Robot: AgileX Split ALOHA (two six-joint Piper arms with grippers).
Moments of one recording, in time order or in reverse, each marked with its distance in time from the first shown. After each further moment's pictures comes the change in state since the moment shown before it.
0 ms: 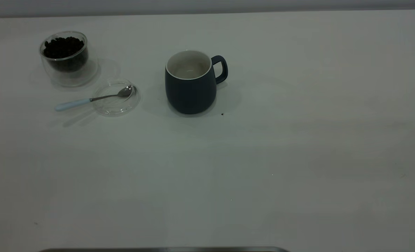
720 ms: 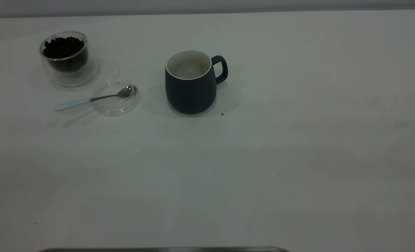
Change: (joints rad) left arm -0.100 -0.201 0.191 0.166 -0.021 -0.117; right arm 0.000 0.000 0.000 0.000 0.000 0.000
